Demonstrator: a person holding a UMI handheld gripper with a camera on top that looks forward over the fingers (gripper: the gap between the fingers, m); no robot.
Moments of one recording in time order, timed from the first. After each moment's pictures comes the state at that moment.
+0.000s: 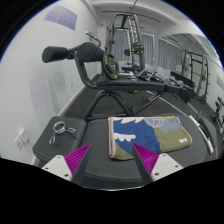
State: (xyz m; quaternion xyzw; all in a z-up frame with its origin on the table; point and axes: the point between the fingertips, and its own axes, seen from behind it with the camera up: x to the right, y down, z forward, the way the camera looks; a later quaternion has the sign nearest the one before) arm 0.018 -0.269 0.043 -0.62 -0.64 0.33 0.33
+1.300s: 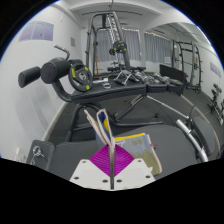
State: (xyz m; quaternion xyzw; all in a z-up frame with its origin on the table) arm -0.064 -0.096 0.098 -0.67 -0.59 0.33 0.31
